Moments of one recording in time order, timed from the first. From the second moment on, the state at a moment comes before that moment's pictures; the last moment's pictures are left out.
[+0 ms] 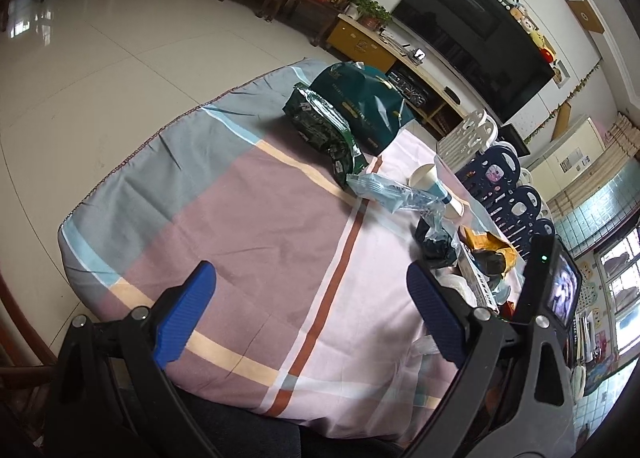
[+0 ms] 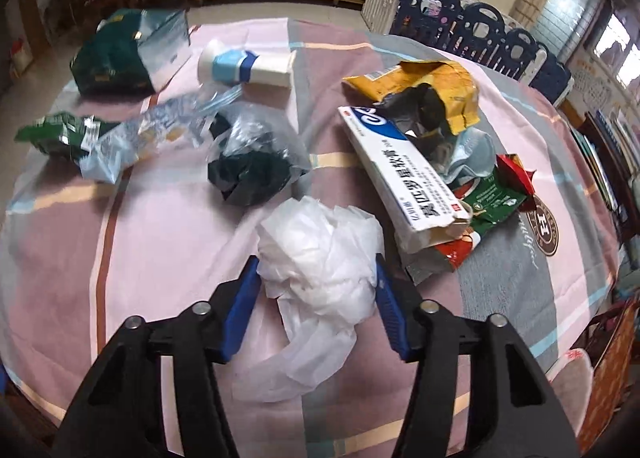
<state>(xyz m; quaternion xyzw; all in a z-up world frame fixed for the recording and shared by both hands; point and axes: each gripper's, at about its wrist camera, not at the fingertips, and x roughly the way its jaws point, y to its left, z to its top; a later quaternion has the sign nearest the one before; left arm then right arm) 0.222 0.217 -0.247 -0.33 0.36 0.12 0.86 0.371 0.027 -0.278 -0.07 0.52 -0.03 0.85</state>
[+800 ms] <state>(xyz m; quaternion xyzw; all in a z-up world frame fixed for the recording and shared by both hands) 0.221 0.223 -0.254 -0.34 0.38 0.13 0.85 0.271 0.014 -0.240 0.08 0.44 0.04 0.89</state>
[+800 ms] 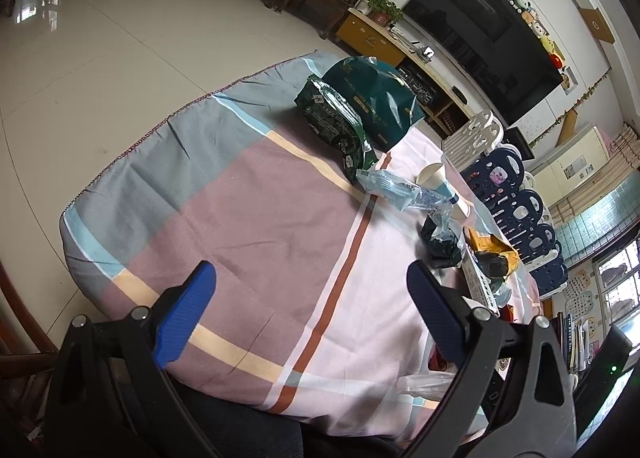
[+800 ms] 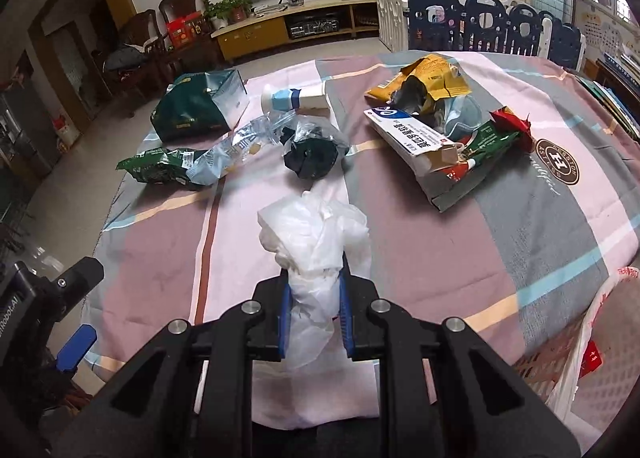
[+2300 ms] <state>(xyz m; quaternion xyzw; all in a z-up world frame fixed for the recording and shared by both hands) 0.340 0.220 -0.225 -0.20 0.28 0.22 0.91 0.264 -0.014 -0.232 0.16 0.38 0.05 0.91</state>
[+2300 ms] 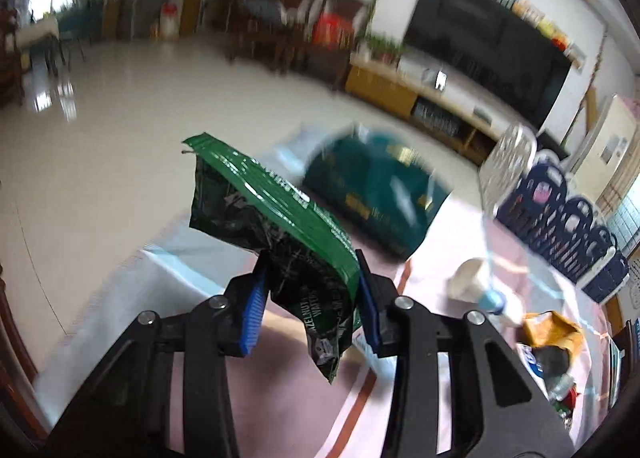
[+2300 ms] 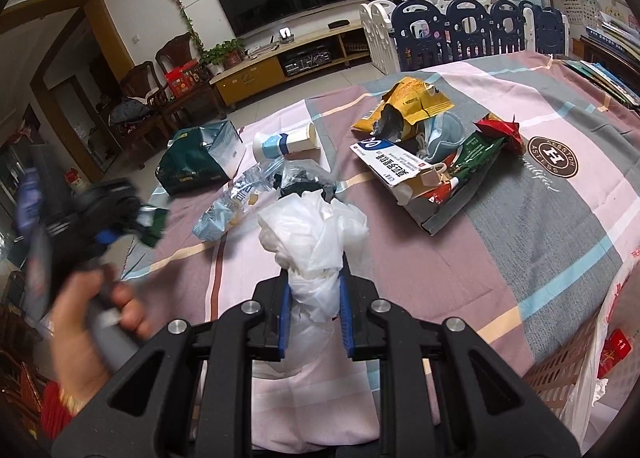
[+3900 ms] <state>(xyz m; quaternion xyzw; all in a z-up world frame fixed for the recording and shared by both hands) 0.217 0.187 -0.238 -0.20 0.38 0.14 0.89 0.259 -0.034 -0.241 0.21 0.40 0.03 0.89</state>
